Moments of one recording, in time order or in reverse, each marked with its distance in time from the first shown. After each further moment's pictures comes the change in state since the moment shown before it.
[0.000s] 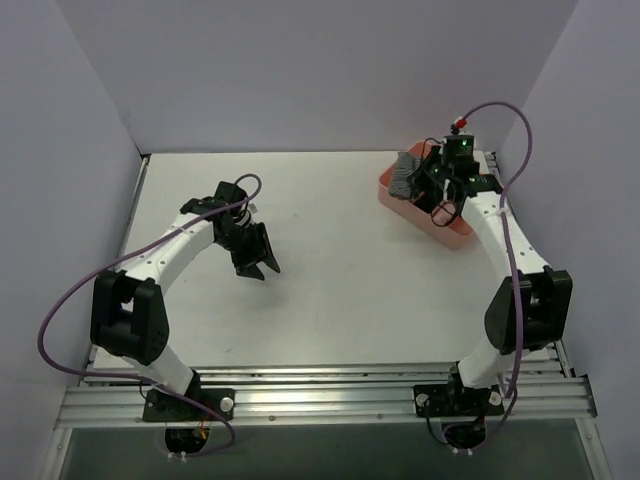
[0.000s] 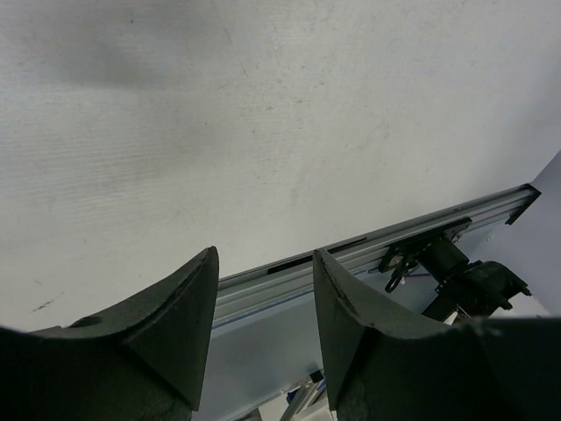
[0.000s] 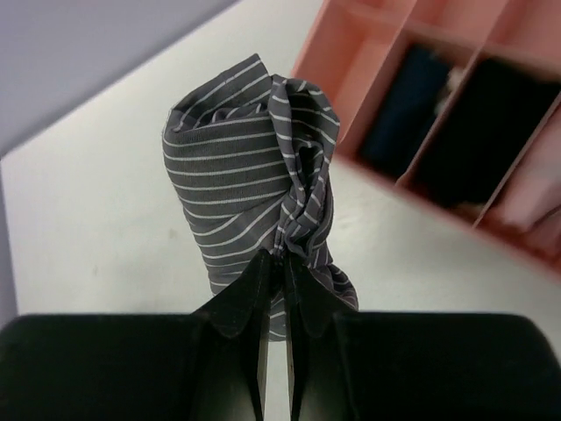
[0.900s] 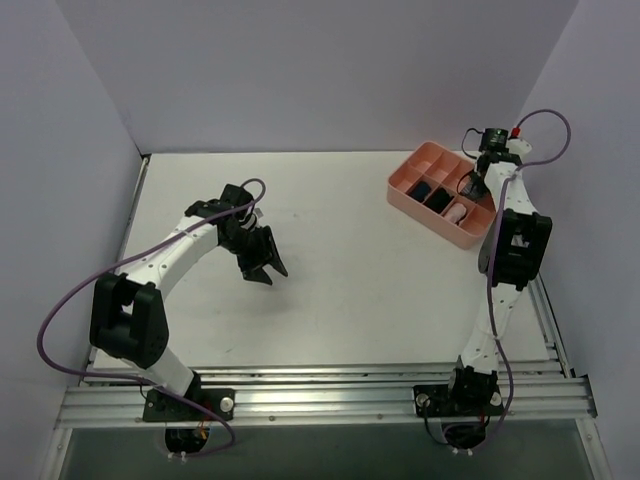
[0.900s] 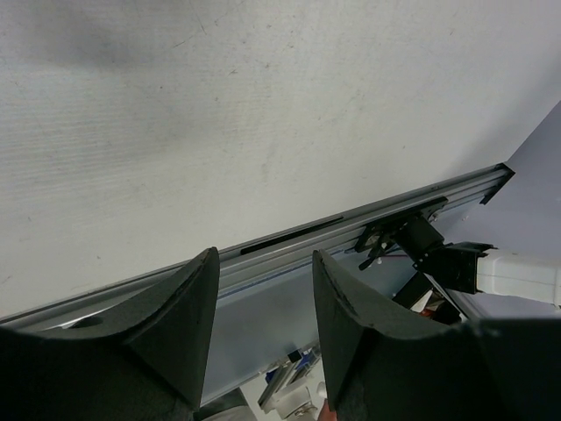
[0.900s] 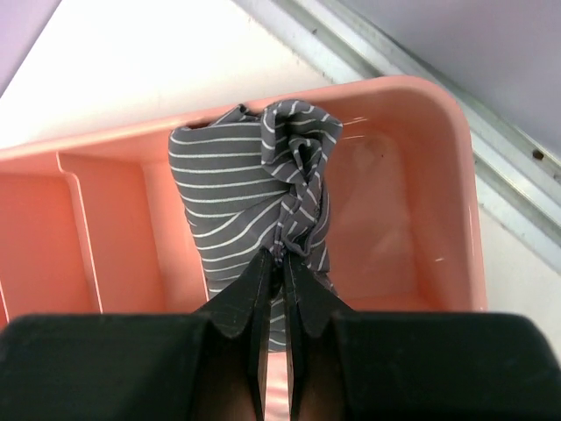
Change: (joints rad) left arm -0.044 -0.017 -0.011 -0.011 0.058 -0.074; right arm -0.339 0.657 0.599 -0.208 0.477 -0.025
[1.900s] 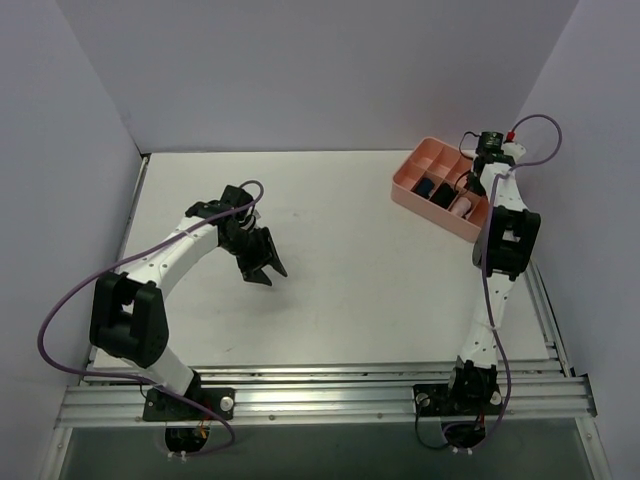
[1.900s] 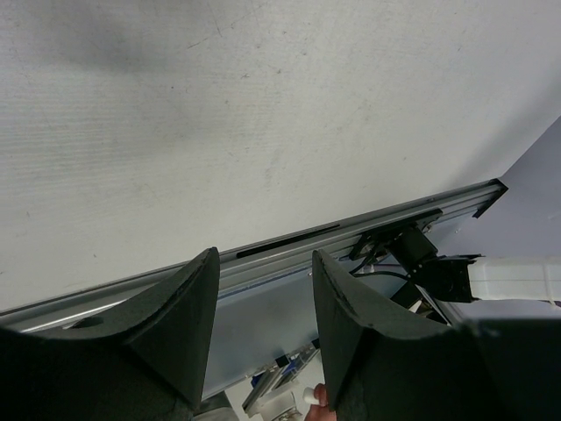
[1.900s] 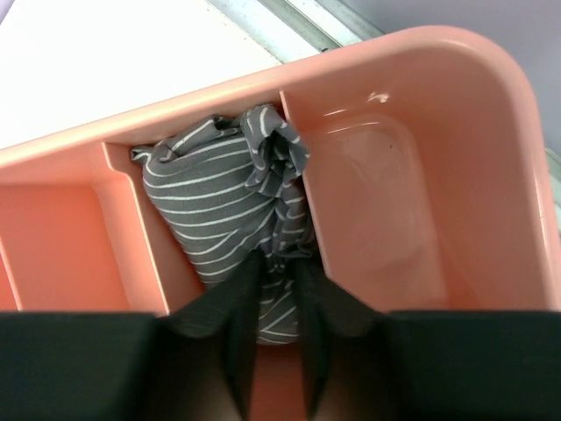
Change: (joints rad) left arm 0.000 0.000 -0.019 0.013 -0.020 -0.051; right arm -0.012 0.230 0.231 -0.029 0.006 -0.008
